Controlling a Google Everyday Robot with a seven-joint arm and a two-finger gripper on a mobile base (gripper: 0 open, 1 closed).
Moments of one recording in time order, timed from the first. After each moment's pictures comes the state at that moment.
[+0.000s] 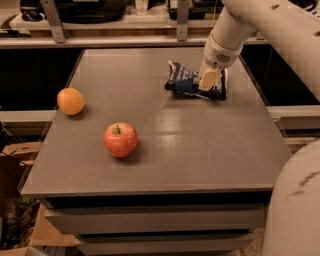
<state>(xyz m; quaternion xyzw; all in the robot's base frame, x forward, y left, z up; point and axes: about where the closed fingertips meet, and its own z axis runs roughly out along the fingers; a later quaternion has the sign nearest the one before) 0.675 -0.144 0.862 -0.65 0.74 -0.01 0.17</state>
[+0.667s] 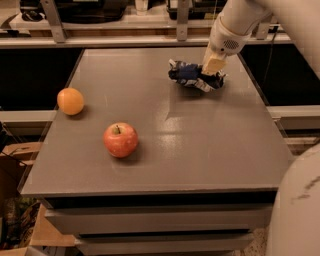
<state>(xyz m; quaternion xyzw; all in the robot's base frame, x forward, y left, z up) 0.673 -0.145 0.903 -0.66 0.73 -0.01 0.20</state>
